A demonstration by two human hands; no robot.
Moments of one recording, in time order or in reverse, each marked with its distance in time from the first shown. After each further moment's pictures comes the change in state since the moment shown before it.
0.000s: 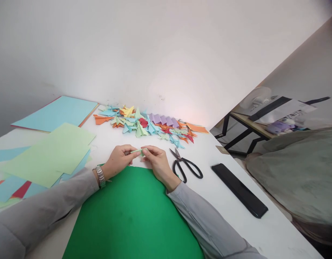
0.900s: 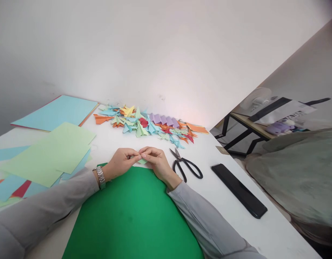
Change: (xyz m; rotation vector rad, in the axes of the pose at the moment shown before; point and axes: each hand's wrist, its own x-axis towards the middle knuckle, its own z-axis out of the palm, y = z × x) left_hand -0.002 -0.004 0.000 0.206 -0.079 0.160; right_hand -0.002 -0.008 -0.004 0.029 -0.180 0.040
